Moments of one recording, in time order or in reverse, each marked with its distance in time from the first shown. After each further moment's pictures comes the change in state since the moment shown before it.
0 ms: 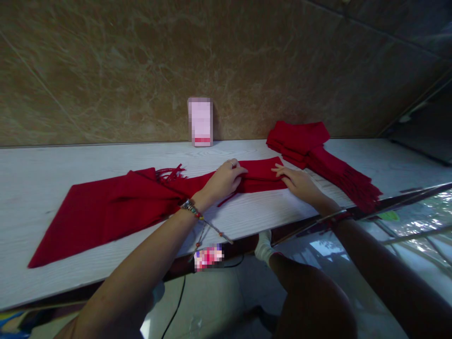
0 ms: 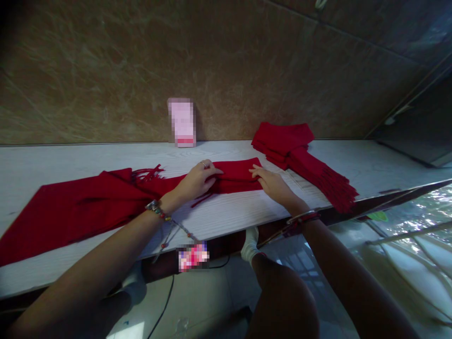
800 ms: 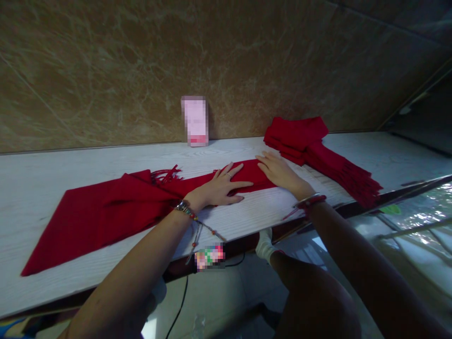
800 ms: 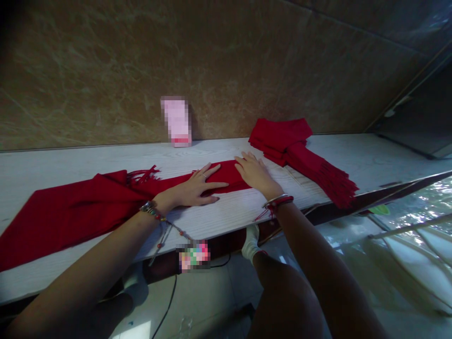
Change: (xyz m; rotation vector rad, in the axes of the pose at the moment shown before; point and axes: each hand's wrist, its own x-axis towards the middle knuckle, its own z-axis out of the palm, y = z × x) left_hand -0.011 0.000 -0.009 0.047 -0.469 0.004; right_hand 0.042 0.000 0.029 -0.225 -0.055 0.193
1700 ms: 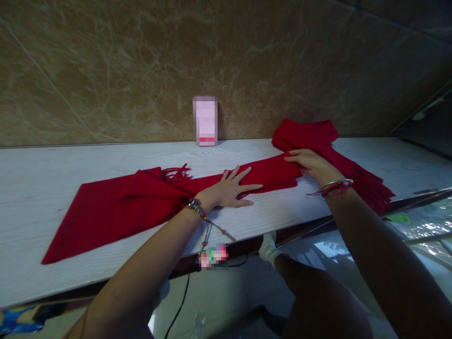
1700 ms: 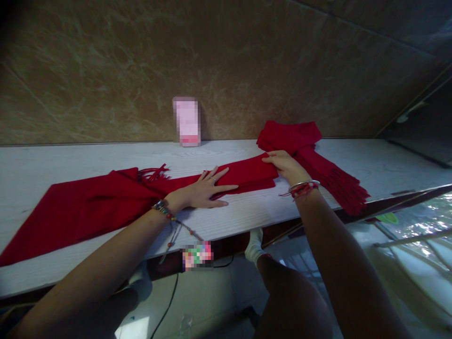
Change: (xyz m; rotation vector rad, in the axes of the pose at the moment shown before) left_hand -0.001 -0.002 0.005 -0.003 -0.042 -0.005; right_hand 0.028 0.064 -0.011 0.598 -0.037 0.413
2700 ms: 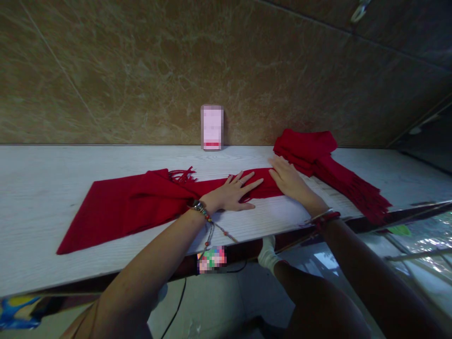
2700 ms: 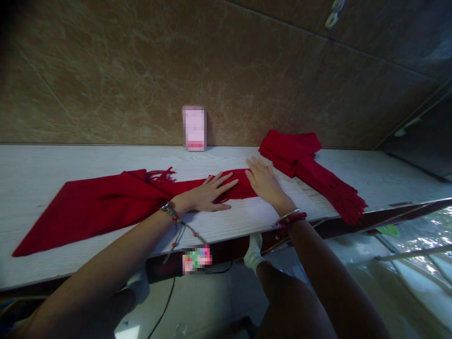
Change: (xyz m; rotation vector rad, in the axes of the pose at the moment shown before) left_hand -0.002 0.000 0.004 0.020 0.054 0.003; right_hand -0.062 -0.046 0.047 -0.723 0.062 -0.377
